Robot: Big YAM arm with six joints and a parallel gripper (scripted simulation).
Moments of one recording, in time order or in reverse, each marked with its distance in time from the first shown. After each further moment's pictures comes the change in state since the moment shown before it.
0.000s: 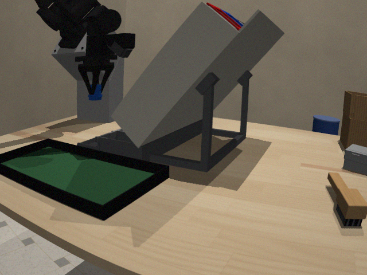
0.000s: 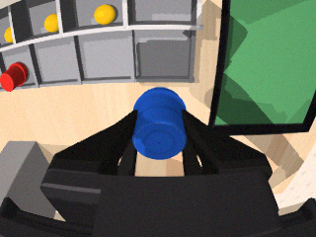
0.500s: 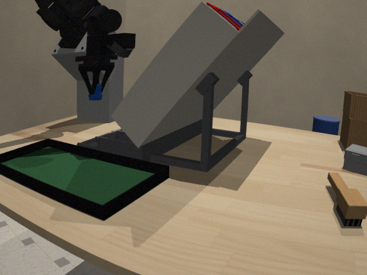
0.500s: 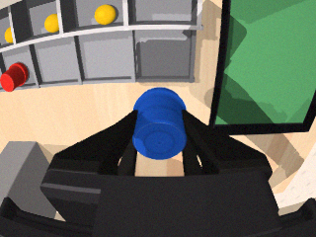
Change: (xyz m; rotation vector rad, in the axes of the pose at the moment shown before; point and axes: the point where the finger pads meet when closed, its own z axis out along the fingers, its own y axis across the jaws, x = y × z) arm 0.000 0.001 0.000 0.002 0.001 0.002
